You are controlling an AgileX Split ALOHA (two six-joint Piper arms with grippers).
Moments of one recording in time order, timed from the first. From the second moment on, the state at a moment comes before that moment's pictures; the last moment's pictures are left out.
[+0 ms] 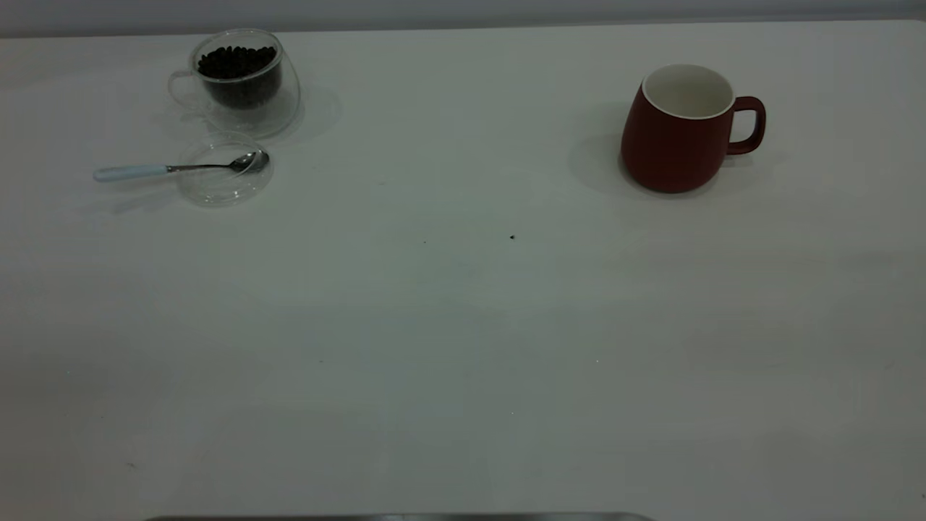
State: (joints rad) left arm -0.01 -0.02 -0.49 -0.04 1.14 0.03; right arm 0.04 -0.02 -0.47 0.04 1.13 -0.06
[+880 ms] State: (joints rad) left arm -0.01 -0.02 -0.49 -0.04 1.14 0.03; right arm 0.05 -0.02 -0.47 0.04 1.13 -0.06
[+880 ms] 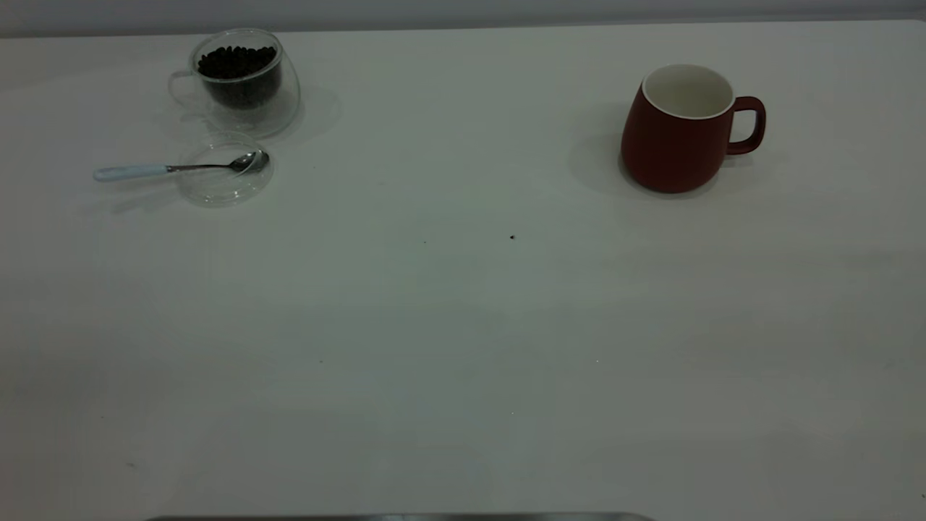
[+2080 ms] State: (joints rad) left arm -0.01 -0.02 -0.49 -0.04 1.14 0.03; right arm 0.05 0.54 -0.49 0.16 0.74 -0.26
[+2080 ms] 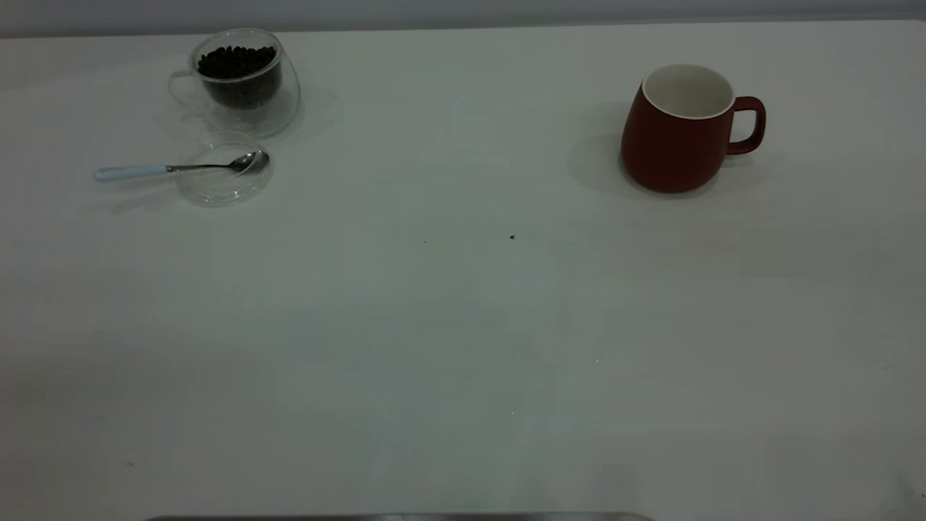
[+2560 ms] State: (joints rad) left arm -0.01 -0.02 -0.49 -0.04 1.14 0.03; right arm 0.05 1.21 -0.65 0.52 0.39 -0.51
